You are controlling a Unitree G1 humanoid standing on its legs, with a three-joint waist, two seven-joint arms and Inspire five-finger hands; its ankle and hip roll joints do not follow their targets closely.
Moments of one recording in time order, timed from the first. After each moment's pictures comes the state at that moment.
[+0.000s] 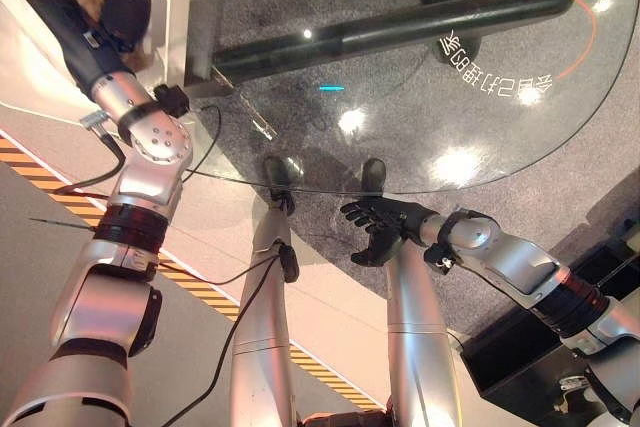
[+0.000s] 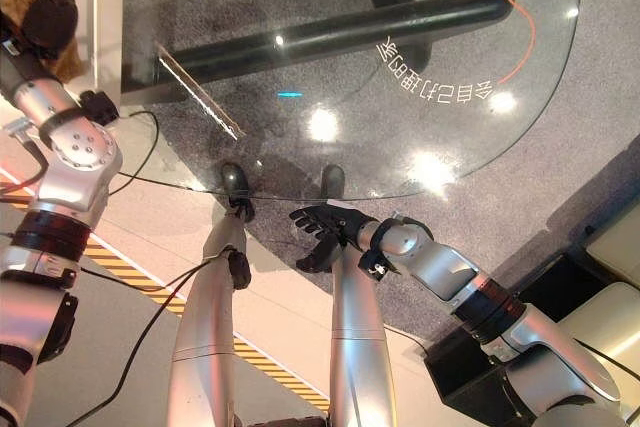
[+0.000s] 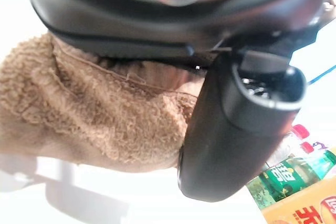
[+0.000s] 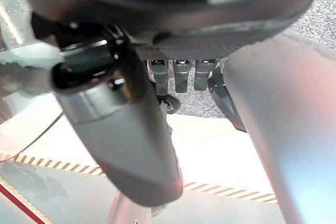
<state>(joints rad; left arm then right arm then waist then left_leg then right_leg) -0.99 0.66 -0.26 0.62 -0.32 -0.29 0.90 -0.65 -0.77 0.69 -0.02 0.44 0.55 0.22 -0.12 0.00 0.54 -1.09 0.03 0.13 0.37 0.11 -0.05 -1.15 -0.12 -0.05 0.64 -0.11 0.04</state>
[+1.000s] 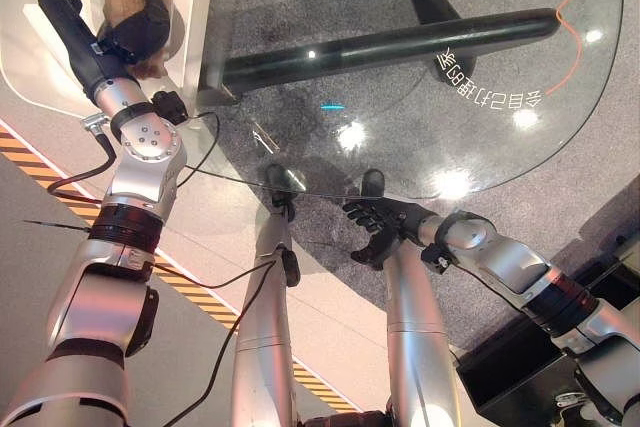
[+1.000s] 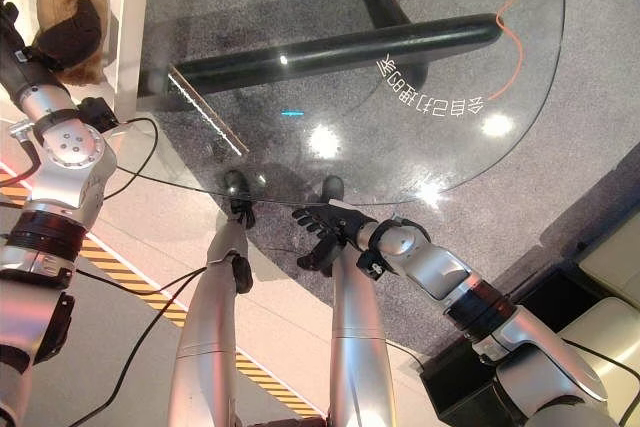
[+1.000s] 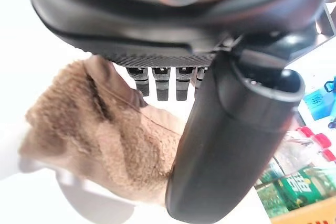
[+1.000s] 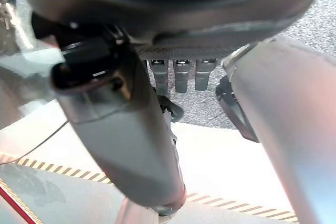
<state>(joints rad) -0.95 0.67 -0.26 0.64 -0.42 -0.25 0.80 -0.65 -0.74 0.67 0.03 0.41 0.53 0.21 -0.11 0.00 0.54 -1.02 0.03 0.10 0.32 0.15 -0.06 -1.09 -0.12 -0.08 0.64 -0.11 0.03</state>
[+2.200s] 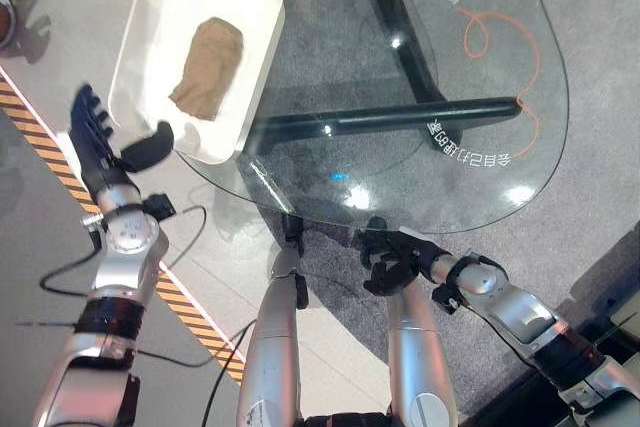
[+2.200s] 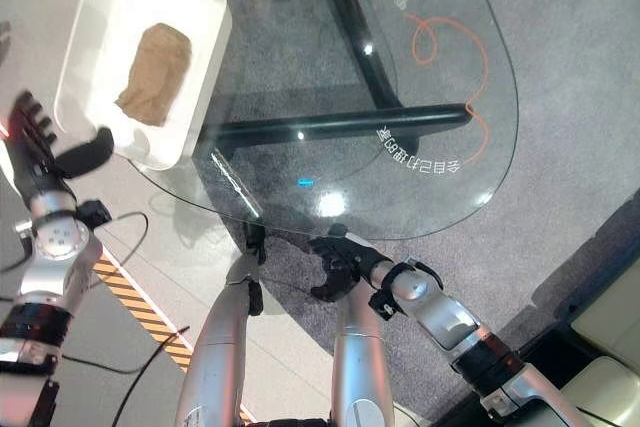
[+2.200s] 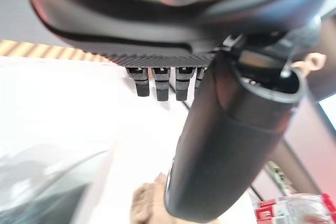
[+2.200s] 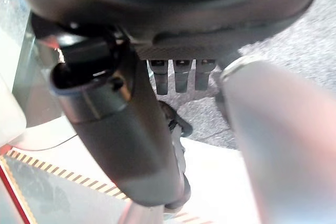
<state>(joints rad) -0.34 0.63 -0.05 0.44 -0.53 -0.17 0.52 -0.27 -0.70 0.54 0.06 0.24 0.40 0.19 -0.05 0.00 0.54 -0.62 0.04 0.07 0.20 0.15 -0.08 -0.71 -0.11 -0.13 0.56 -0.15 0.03</state>
